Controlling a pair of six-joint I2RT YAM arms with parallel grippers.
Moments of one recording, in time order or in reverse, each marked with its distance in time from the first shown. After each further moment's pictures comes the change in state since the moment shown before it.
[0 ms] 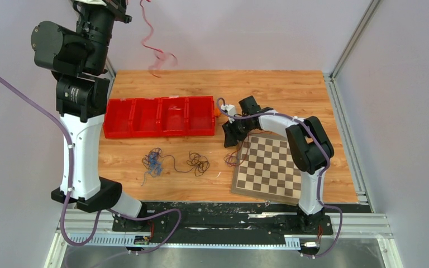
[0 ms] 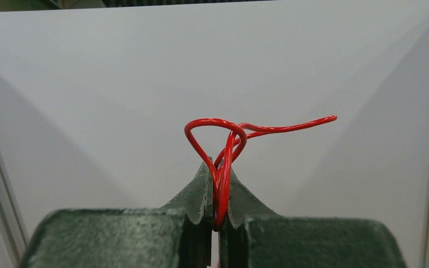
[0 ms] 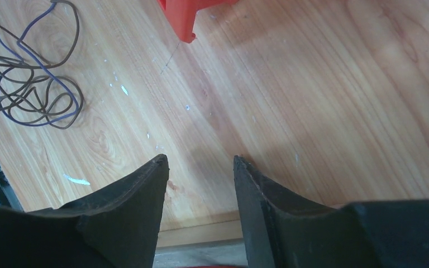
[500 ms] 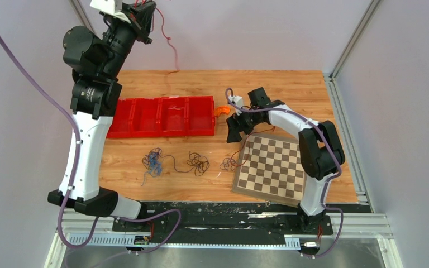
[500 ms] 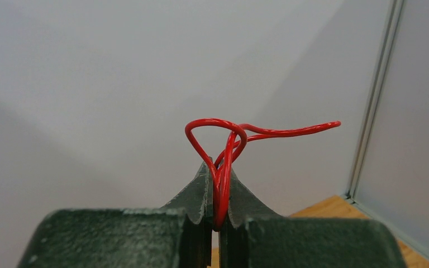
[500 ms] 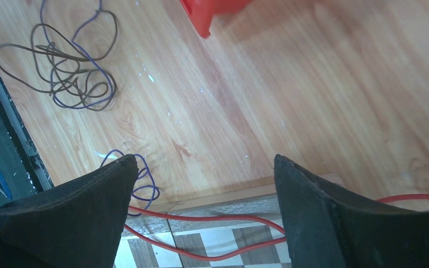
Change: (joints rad) left arm 0.016 -0.095 -0.307 0.007 0.136 -0.124; right arm -0.056 -0.104 0.024 -0.122 -0.068 -0.043
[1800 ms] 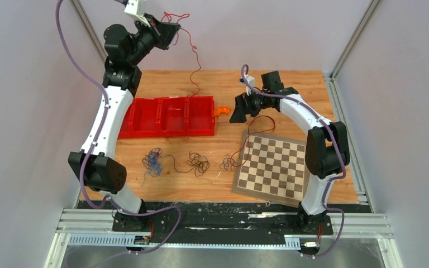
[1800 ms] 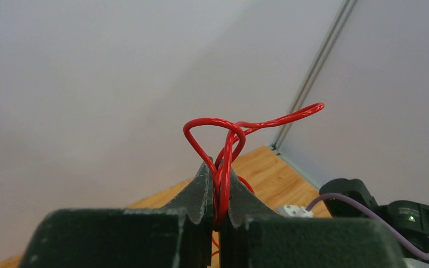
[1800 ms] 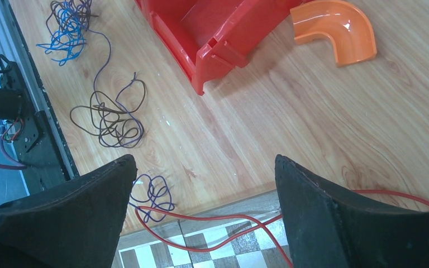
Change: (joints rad) left arm 0.134 0.225 -0.207 0.253 0.315 -0.341; right arm -0.113 -0.023 0.182 -0.022 -0.124 0.126
